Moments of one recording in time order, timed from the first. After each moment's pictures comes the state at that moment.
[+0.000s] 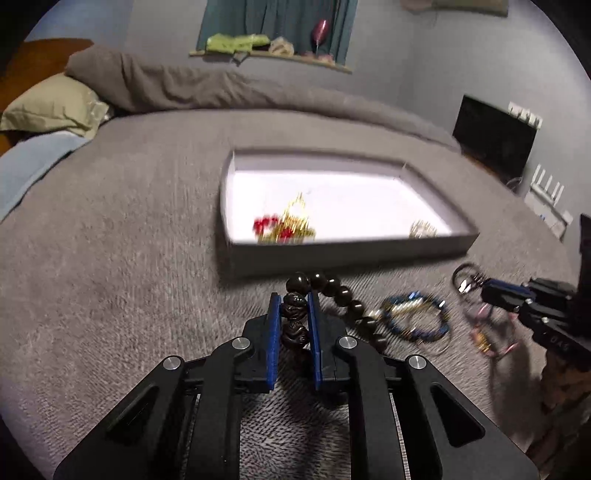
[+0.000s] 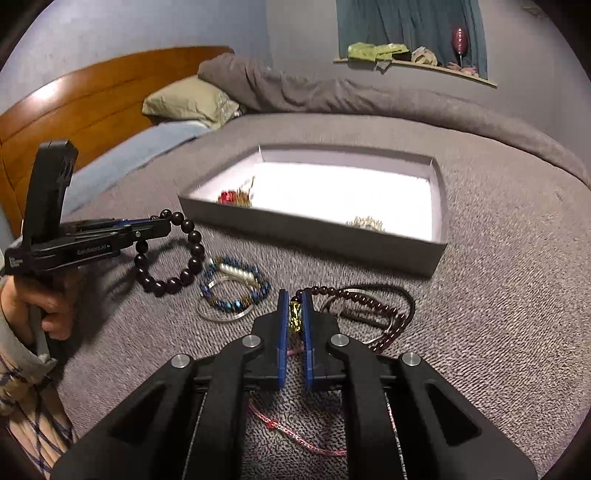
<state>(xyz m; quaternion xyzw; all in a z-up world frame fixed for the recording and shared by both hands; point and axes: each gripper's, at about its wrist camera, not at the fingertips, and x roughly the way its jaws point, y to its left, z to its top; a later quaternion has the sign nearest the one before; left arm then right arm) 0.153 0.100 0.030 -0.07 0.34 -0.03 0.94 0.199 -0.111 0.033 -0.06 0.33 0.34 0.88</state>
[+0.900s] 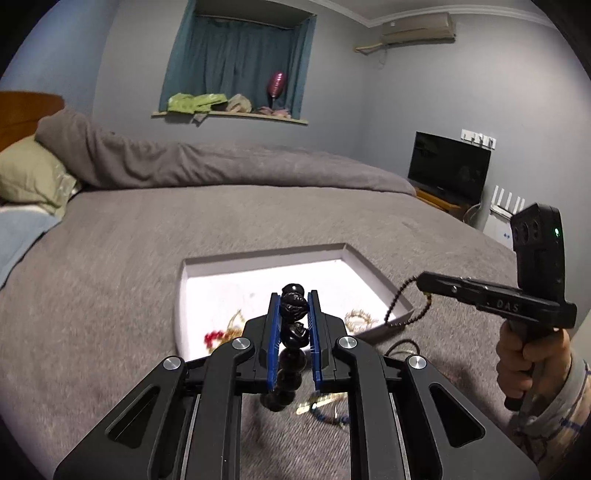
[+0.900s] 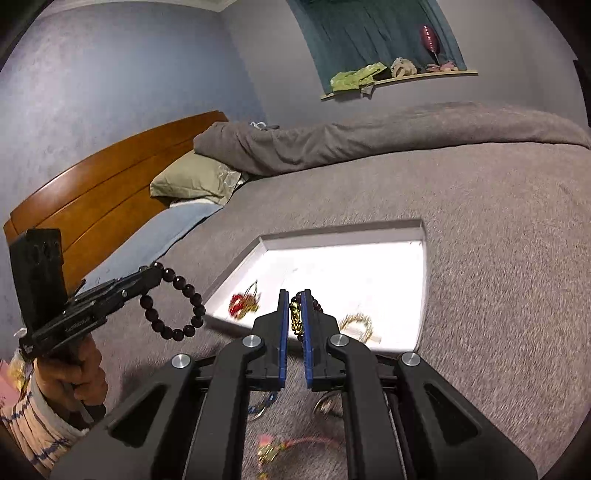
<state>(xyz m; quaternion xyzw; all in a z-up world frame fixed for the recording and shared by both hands) 0.161 0.065 0.109 -0.04 0.24 -0.10 0.97 0.258 -0.143 0.097 0.08 0.29 0.37 0.88</state>
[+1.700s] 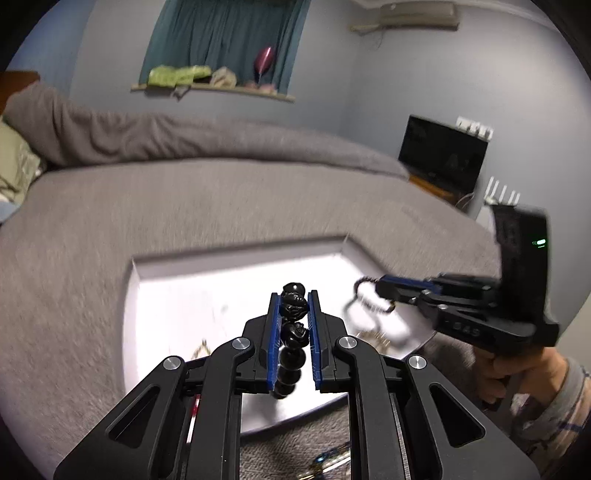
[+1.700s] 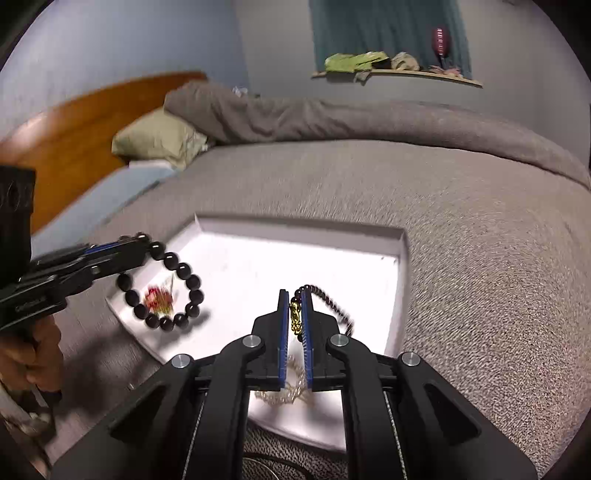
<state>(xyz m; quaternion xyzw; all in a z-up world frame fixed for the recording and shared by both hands) 0.249 0.058 0.066 -0.06 0.29 -0.13 0.95 0.330 -0.101 0.054 -0.04 0.32 0.32 0.89</state>
